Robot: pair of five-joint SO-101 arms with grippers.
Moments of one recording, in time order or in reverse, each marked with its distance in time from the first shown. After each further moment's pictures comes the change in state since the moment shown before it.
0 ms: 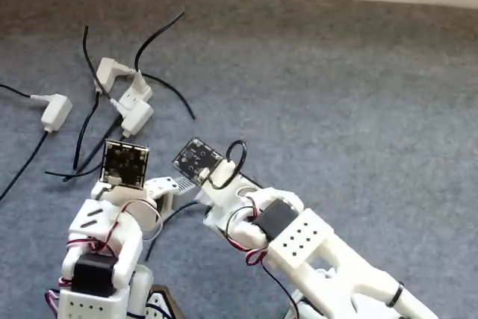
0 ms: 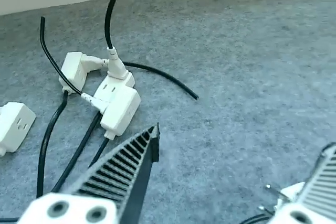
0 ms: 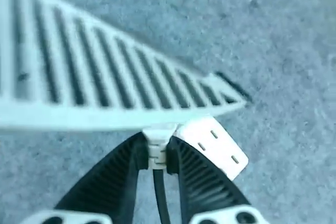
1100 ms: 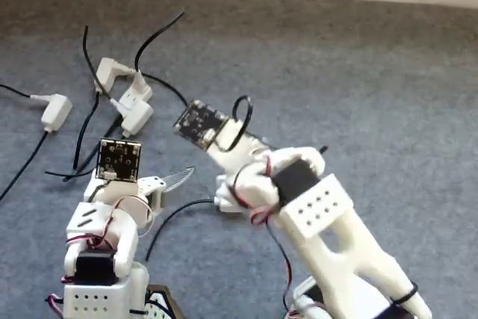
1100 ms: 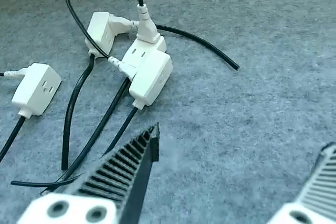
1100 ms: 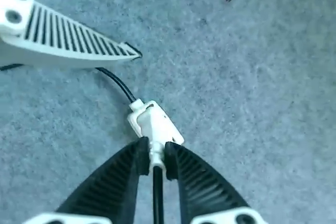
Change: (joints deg) left arm -7.6 0.2 6.5 -2.4 -2.9; right arm 10.1 8.6 -31.5 26.4 15.0
